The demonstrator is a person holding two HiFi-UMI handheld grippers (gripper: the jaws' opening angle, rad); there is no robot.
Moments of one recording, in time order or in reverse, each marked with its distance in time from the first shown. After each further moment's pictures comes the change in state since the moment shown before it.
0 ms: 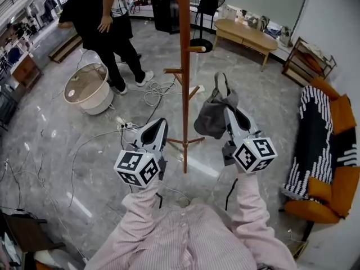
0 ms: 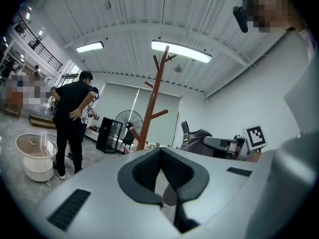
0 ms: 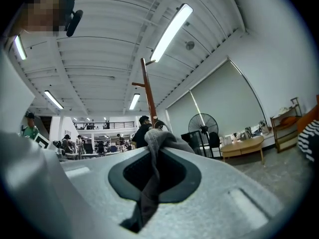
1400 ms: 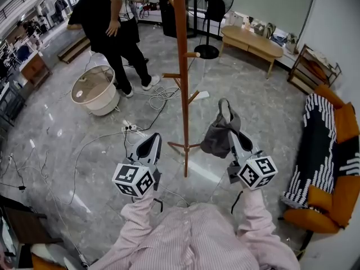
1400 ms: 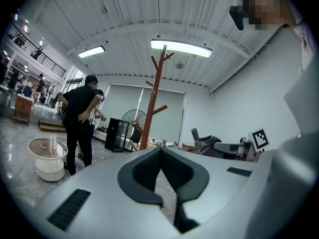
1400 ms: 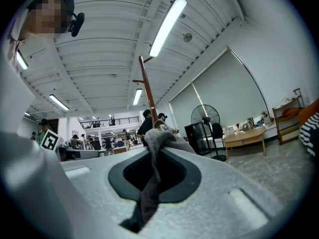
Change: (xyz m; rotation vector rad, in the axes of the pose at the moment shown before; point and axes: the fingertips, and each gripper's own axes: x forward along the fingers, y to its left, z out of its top) left arm -0.032 -0.015 -0.025 0.037 0.023 0.091; right arm -0.064 -0.028 -0.038 0.043 0.086 0.064
